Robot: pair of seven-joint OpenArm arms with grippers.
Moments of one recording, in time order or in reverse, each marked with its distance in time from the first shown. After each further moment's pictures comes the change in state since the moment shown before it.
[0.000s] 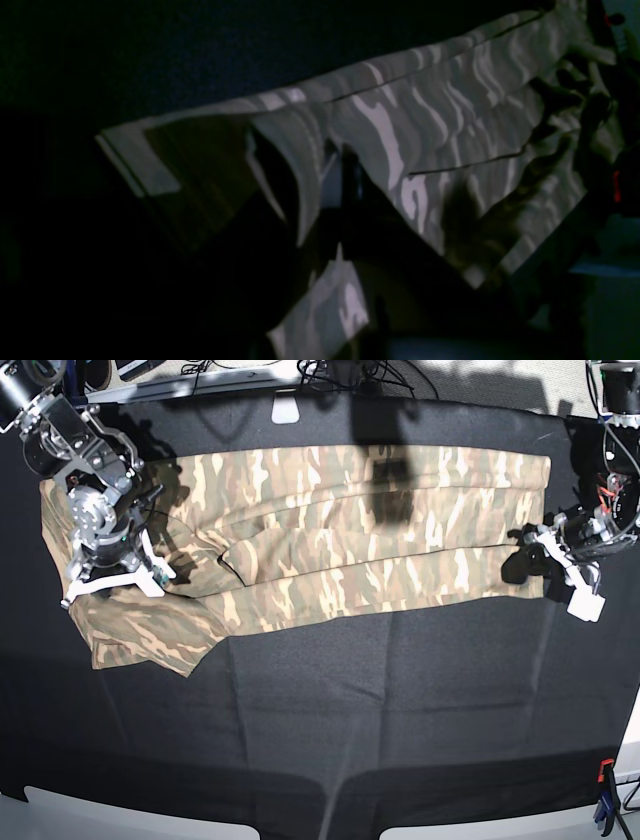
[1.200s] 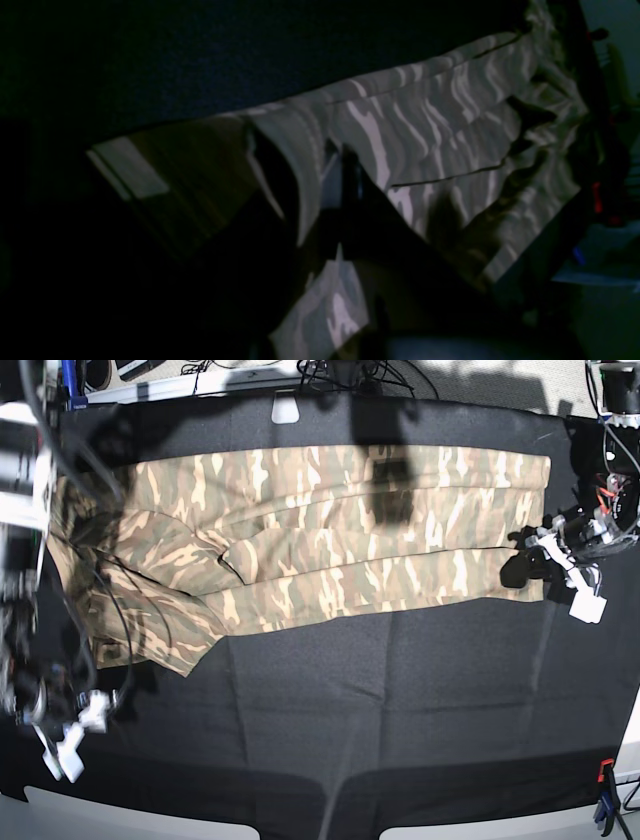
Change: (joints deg) left arm 0.0 0.2 -0.2 0.0 -1.5 0.0 -0.1; right arm 39.1 -14.4 36.0 -40.7 60.1 36.4 -9.6
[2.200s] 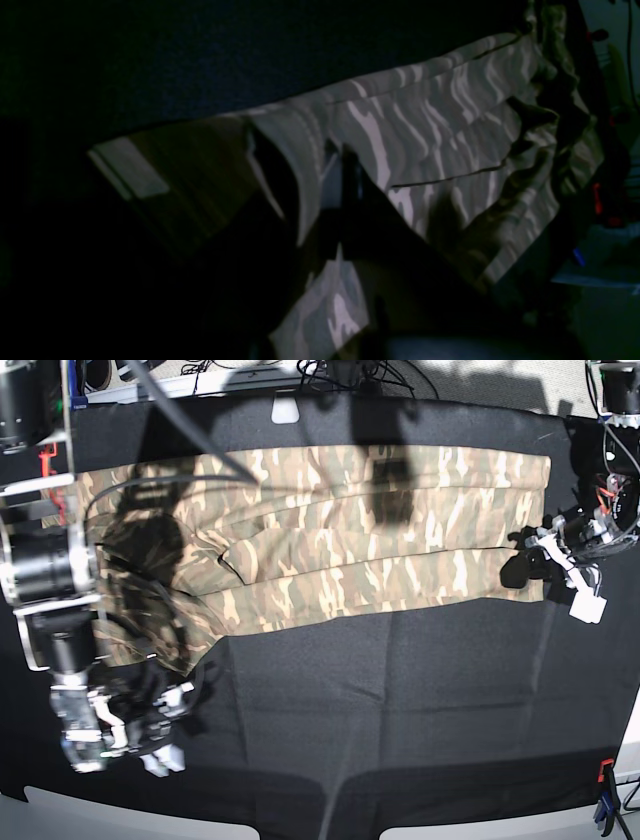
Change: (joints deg) left arm 0.0 0.0 0.0 0.0 0.0 0.0 0.0; right arm 15.8 -12.7 -24.7 -30.8 -21.6 4.7 8.8
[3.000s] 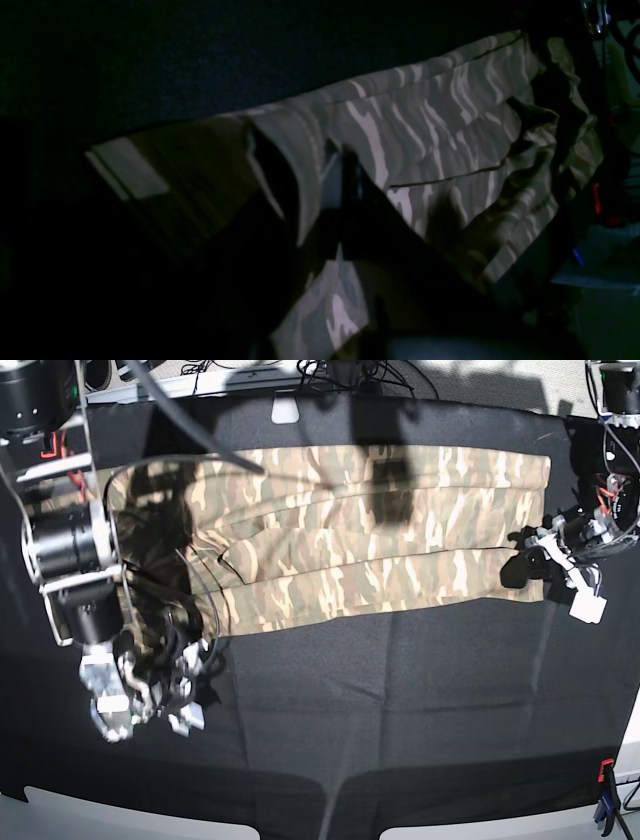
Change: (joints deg) left arm 0.0 0.0 0.0 0.0 0.0 0.0 0.0; right arm -5.2 -1.5 0.0 0.0 -3.7 -0.3 -0.6
